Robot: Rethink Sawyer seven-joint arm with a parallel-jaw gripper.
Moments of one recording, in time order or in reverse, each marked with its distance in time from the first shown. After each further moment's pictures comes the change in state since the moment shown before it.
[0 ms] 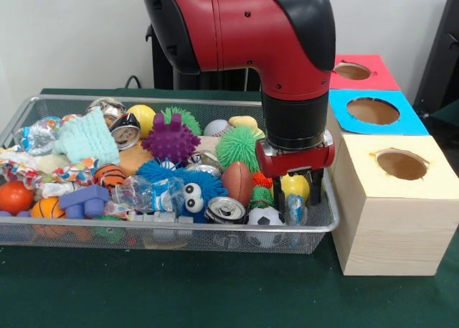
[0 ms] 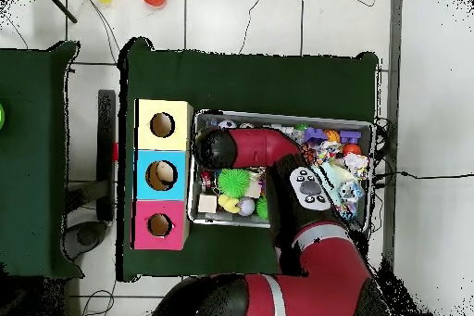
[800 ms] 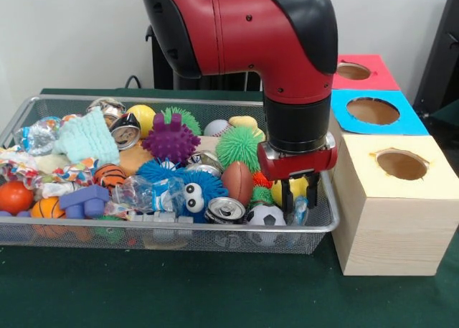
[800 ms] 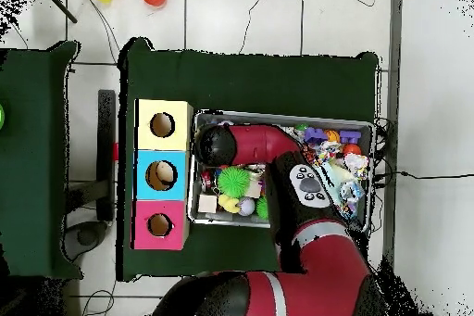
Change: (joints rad) arm -0.001 0.009 0.009 -0.020 -0.001 0.022 0.000
